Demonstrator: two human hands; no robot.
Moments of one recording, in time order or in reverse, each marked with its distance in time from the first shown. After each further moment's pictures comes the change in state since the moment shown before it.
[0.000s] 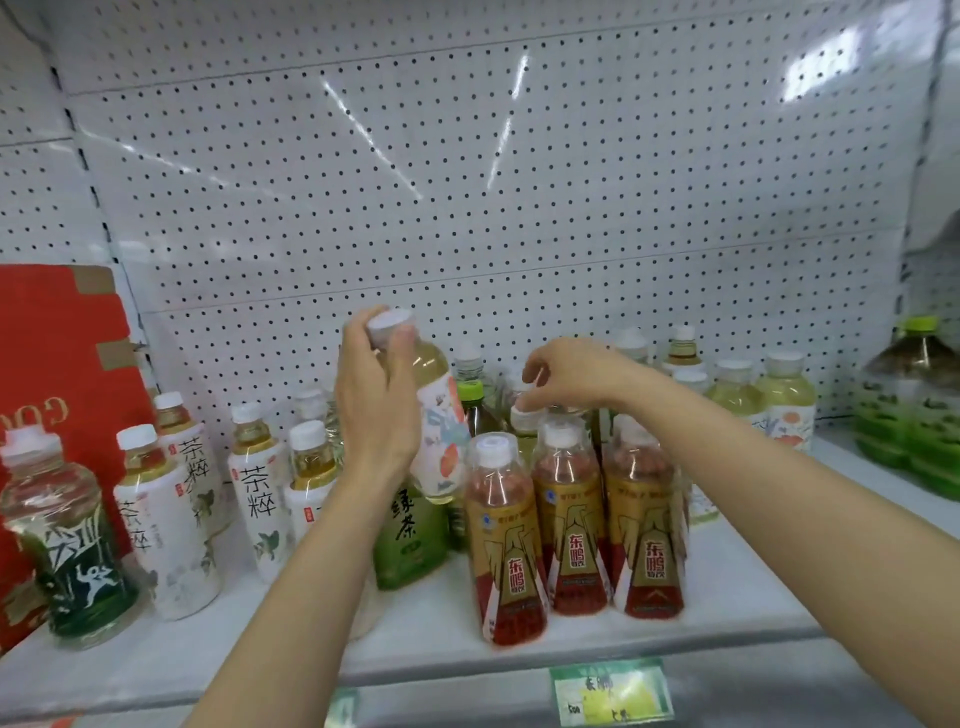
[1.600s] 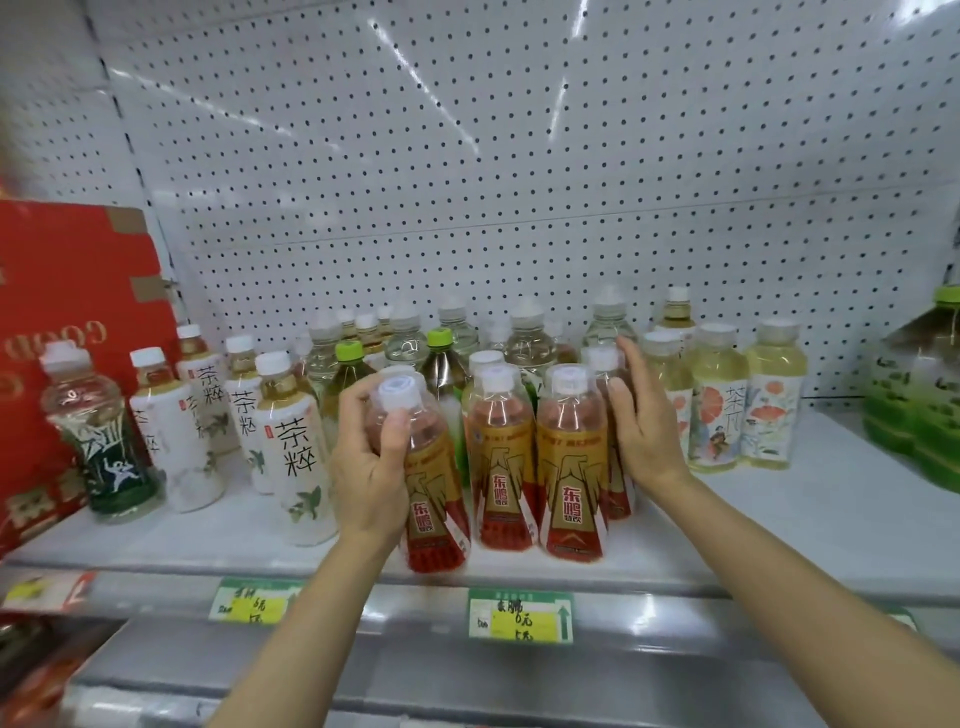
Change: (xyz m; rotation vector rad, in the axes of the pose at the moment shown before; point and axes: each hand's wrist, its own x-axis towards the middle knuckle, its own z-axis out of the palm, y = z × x) left_hand -0.122 -0.018 0.021 -0.128 0.051 0.051; right_hand -0.045 0.146 0.106 0.643 0.678 -0.198
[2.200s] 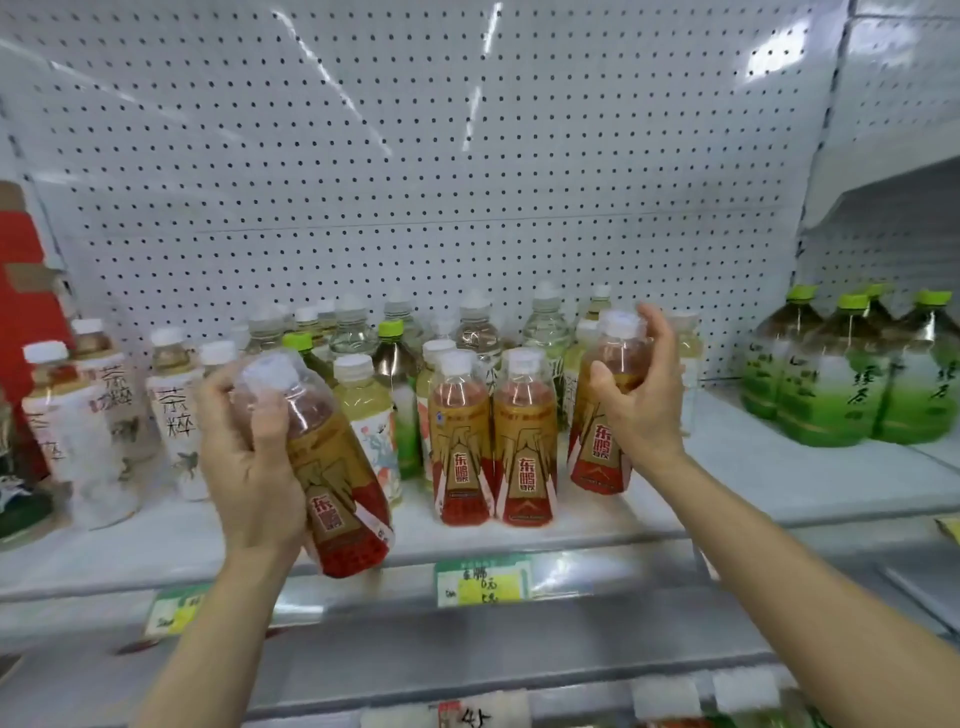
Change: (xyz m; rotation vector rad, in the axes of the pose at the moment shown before) left_hand 0.011 0.000 -0.058 -0.189 0.095 0.038; right_hand -0.024 -0.066 -0.054 -0.013 0.257 -0.014
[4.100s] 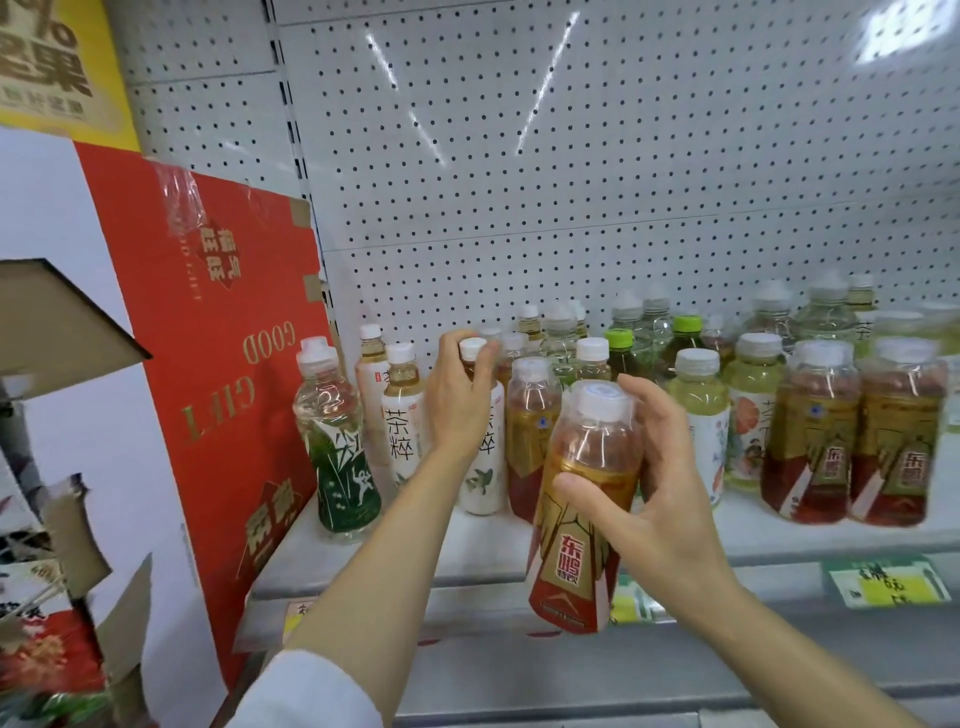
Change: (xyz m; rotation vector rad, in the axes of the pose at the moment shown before) left_hand 0.162 -0.122 -0.144 0.354 -0.282 -0.140; right_hand -0.170 -0.221 0.273 0.280 -0.282 0.112
